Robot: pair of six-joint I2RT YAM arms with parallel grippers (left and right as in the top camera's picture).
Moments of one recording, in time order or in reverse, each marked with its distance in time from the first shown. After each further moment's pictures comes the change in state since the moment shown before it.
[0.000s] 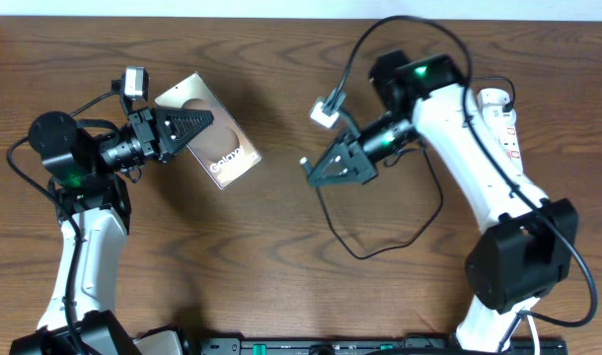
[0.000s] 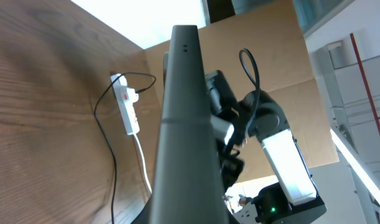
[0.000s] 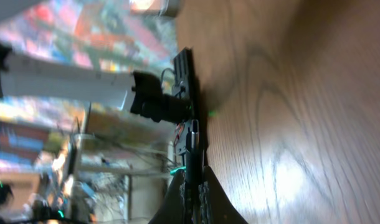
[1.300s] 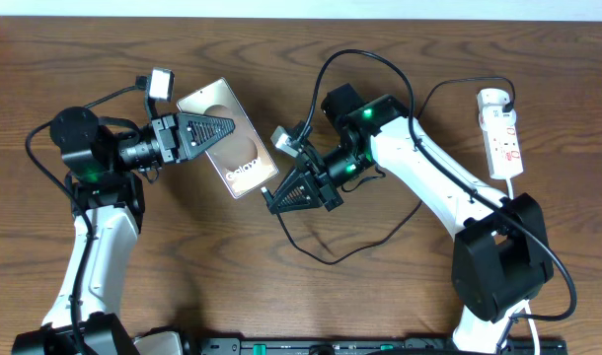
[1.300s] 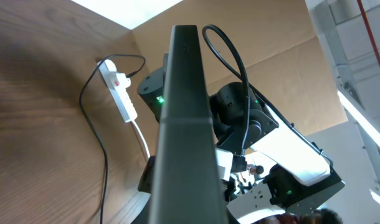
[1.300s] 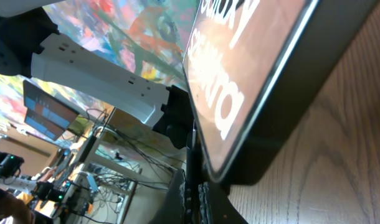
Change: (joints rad) left arm -0.096 0.000 0.000 0.001 0.023 0.123; right arm 0.147 0.000 -0.199 0.341 -0.247 -0.001
